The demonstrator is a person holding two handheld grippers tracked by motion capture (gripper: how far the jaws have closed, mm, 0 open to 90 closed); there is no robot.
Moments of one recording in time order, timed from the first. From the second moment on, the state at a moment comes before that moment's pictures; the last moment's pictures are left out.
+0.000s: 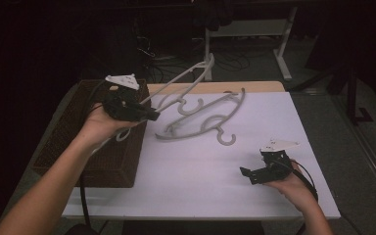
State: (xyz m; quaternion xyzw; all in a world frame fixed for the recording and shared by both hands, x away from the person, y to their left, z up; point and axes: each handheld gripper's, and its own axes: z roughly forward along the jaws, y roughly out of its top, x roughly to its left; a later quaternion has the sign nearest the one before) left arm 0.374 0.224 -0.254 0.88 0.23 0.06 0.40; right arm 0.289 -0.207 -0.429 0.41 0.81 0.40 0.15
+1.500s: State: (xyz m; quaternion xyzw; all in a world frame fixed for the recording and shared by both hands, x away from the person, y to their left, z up) left arm 0.358 0.400 -0.321 0.84 0.37 0.06 0.38; right arm 0.295 -0.208 -0.433 0.41 0.81 0.38 0.16
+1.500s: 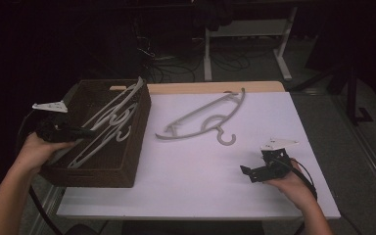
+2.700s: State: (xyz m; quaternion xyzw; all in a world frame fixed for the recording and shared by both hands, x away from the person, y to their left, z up) left arm 0.364 0.398 -0.319 0.82 0.38 0.10 0.42; right arm 0.296 -0.210 -0.433 0.41 0.81 0.39 0.15
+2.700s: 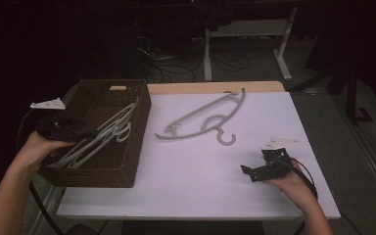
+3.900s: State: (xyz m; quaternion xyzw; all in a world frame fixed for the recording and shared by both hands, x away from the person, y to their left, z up) left arm 0.361 0.171 -0.294 0.82 0.22 0.05 0.52; right arm 0.299 -0.210 -0.427 0.41 0.81 0.39 0.16
